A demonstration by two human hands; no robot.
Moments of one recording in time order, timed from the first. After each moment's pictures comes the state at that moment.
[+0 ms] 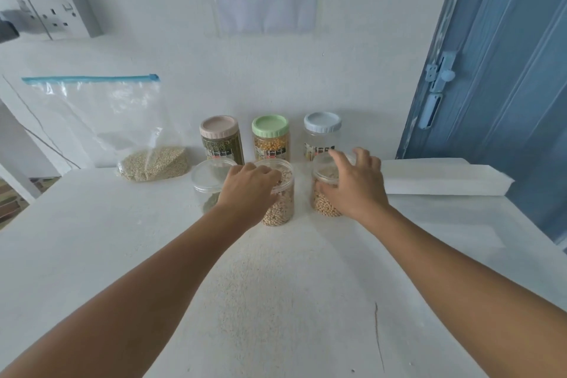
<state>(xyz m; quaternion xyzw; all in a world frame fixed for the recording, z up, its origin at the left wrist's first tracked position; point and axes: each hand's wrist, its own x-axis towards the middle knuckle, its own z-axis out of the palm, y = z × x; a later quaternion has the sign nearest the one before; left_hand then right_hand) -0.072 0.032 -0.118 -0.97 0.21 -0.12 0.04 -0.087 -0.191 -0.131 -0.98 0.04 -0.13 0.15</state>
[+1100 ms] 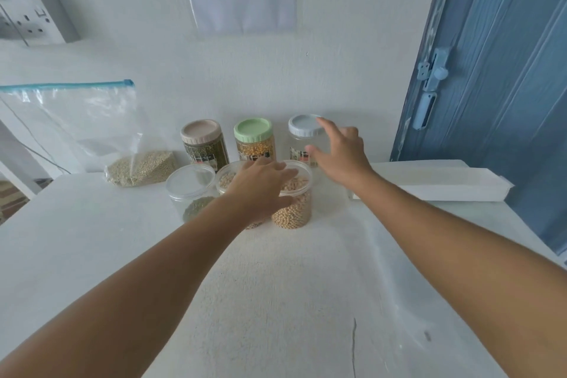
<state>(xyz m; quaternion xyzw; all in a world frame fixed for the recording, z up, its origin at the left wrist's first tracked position) -0.054 -0.028 -0.101 -0.96 0.27 -0.06 0.03 -0.015 -0.229 -0.112 -0.94 -0.01 -0.13 0.33</state>
